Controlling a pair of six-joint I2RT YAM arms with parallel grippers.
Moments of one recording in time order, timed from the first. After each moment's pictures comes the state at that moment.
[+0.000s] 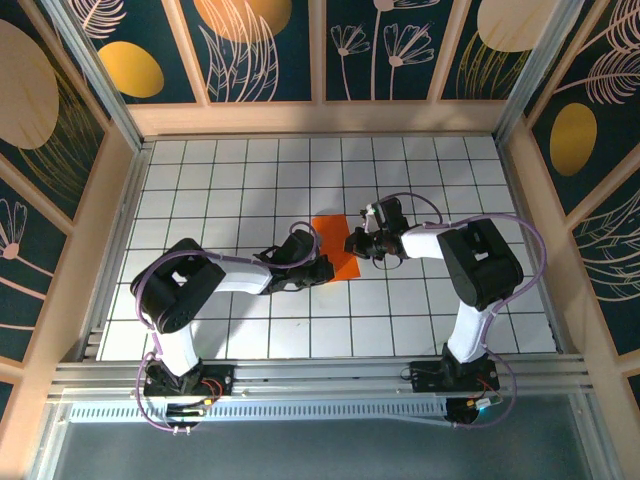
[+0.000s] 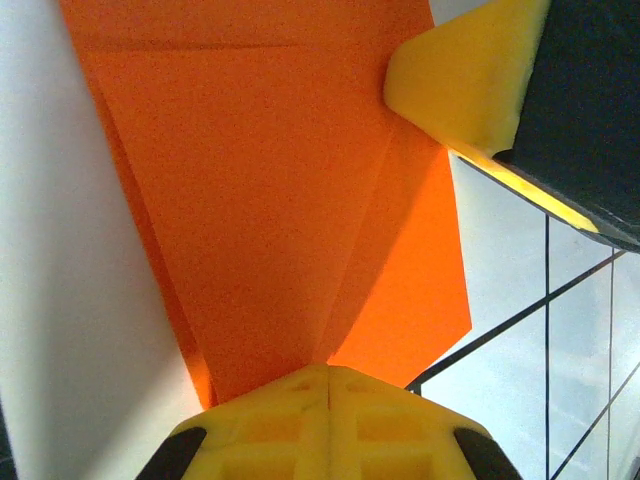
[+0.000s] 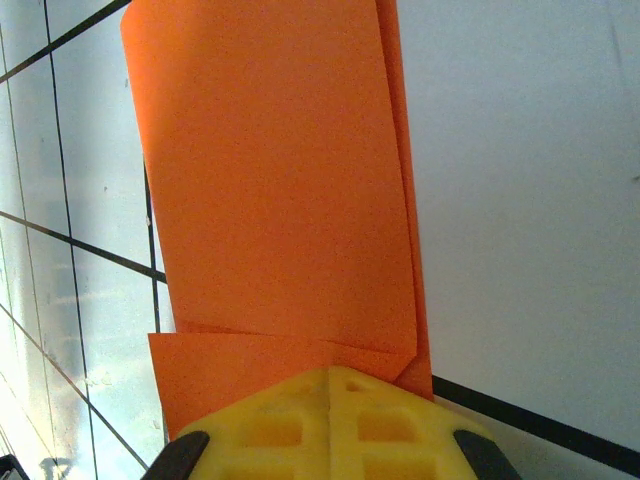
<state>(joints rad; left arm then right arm) -0.80 1.81 0.79 0.22 0.24 -0.94 0.44 1.84 0.86 0.05 -0.50 0.63</state>
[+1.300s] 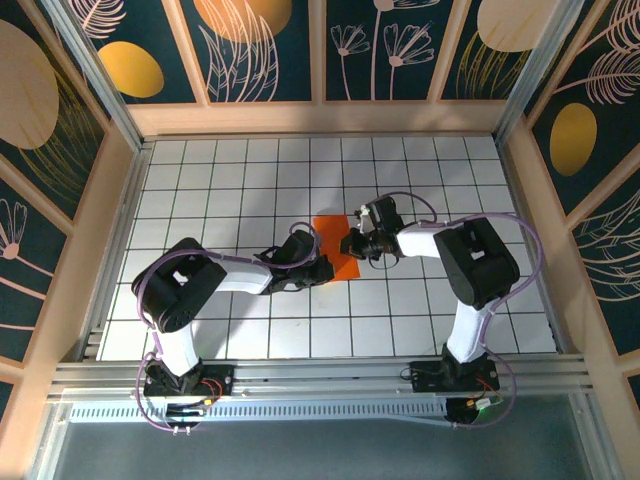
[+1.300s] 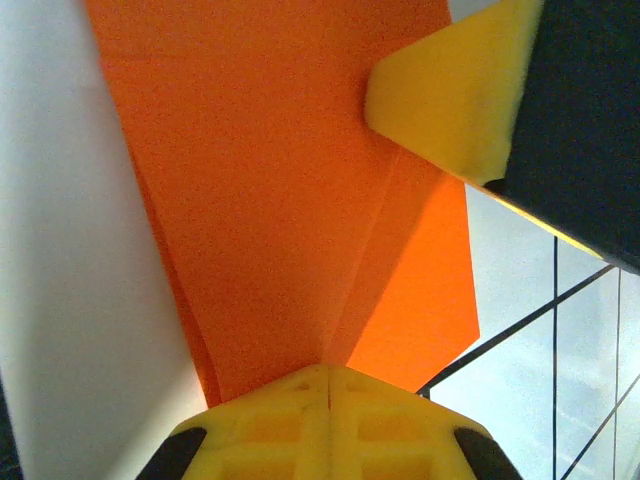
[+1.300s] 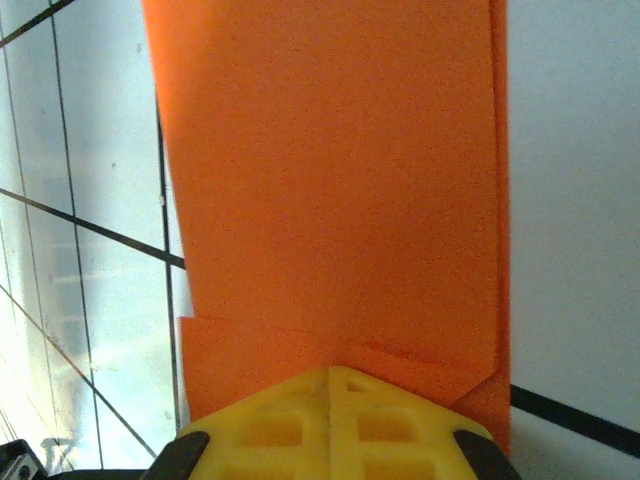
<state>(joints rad) -0.80 1.82 0.79 0.23 0.24 -0.94 0.47 1.85 0.89 0.01 -0.52 0.62</state>
